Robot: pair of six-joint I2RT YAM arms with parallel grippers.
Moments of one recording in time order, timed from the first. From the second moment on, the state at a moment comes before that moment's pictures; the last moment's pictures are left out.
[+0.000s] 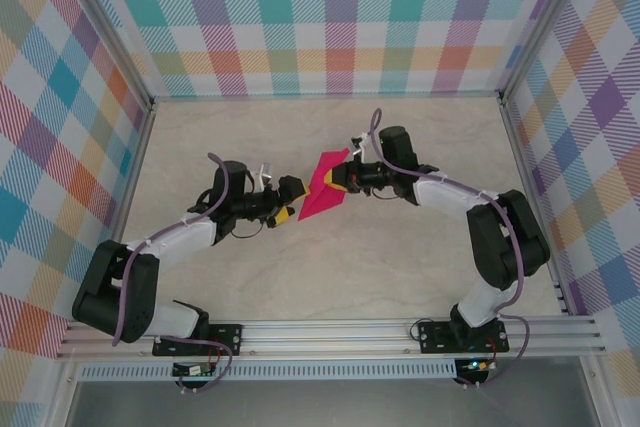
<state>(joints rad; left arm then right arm) -0.35 1.37 0.65 0.18 0.76 -1.03 0.46 1.69 1.03 0.12 -0.94 0.90</state>
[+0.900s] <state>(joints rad) -0.38 1.39 0.65 0.57 0.82 -1.28 0.46 1.73 1.09 0.17 -1.15 0.96</state>
